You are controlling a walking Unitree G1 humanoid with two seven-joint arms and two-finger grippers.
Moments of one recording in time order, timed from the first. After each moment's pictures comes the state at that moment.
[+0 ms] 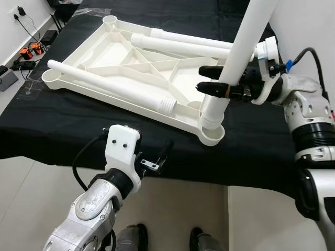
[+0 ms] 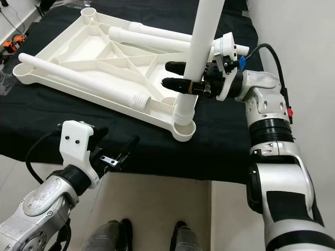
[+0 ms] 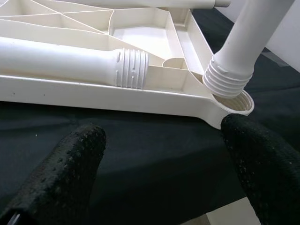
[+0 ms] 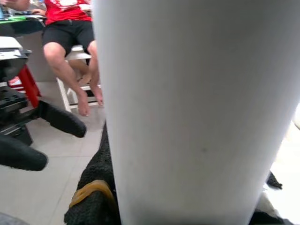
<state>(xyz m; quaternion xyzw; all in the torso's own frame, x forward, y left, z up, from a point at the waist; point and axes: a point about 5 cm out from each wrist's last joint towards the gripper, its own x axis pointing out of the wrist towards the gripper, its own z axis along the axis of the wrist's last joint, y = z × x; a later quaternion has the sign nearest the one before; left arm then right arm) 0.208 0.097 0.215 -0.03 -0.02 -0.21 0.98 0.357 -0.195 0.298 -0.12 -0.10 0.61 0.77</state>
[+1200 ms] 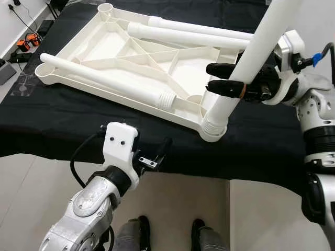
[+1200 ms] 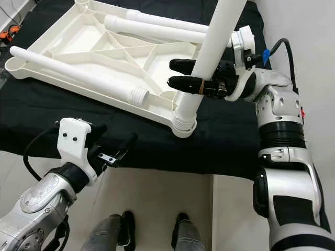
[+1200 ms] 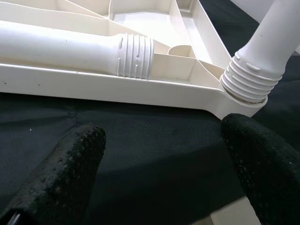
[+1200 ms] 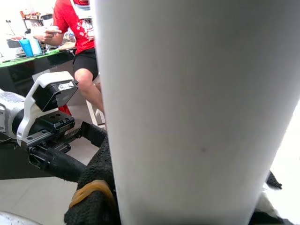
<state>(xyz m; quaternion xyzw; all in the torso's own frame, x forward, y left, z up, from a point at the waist) 0.211 0.101 0.218 -0.03 -0.02 -0.21 0.98 0.341 -0.203 0.310 -0.07 -0.12 0.65 0.74</state>
